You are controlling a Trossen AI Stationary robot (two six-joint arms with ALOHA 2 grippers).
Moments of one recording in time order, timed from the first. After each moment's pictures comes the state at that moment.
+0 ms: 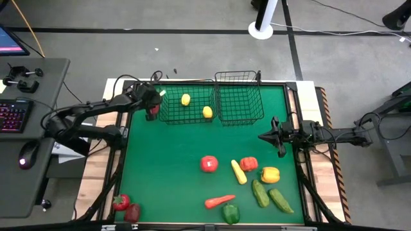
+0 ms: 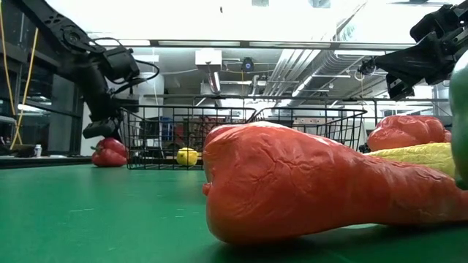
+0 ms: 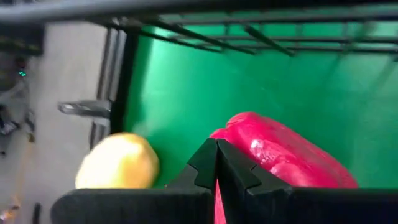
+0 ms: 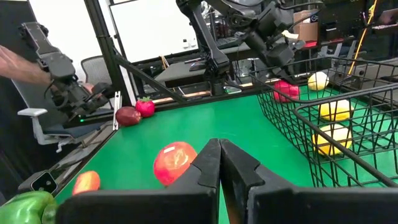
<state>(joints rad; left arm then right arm) 0.77 1.19 0.51 -0.34 -0.27 0.68 0.05 0.02 0.01 0.01 0.00 0.18</state>
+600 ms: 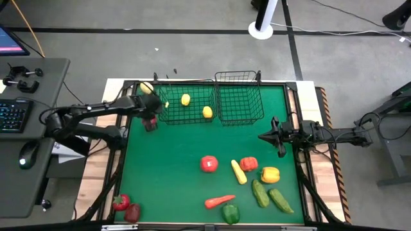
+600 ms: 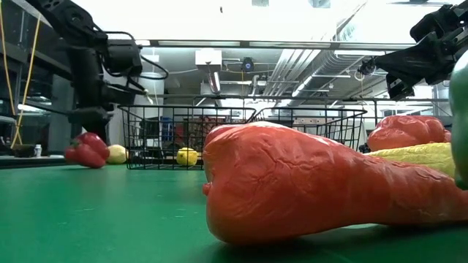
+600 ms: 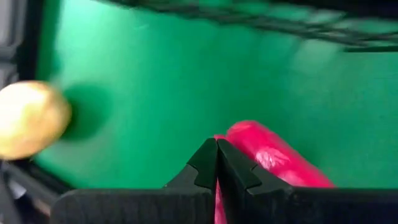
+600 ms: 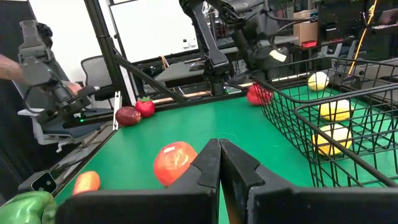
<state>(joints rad) 0.55 1.17 0.60 -0.70 -0.27 0.31 0.05 0.02 0.01 0.01 0.00 0.18</state>
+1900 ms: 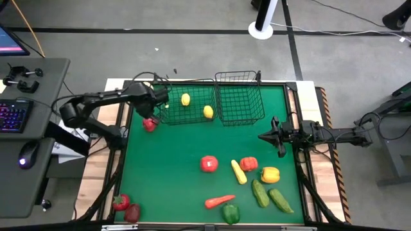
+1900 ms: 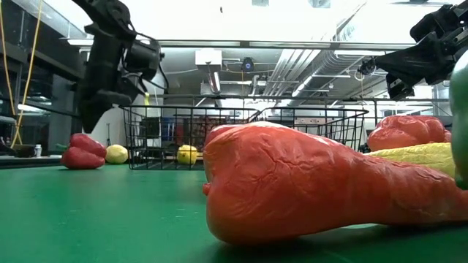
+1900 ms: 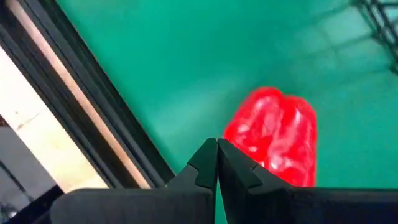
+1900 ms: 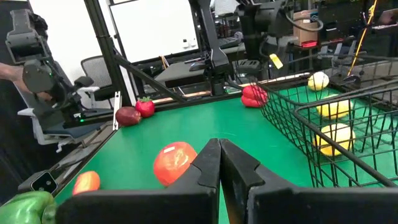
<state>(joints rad) 0.56 1.43 0.92 -1.22 -0.26 -0.44 0.05 0.02 0.01 0.01 0.00 0.18</state>
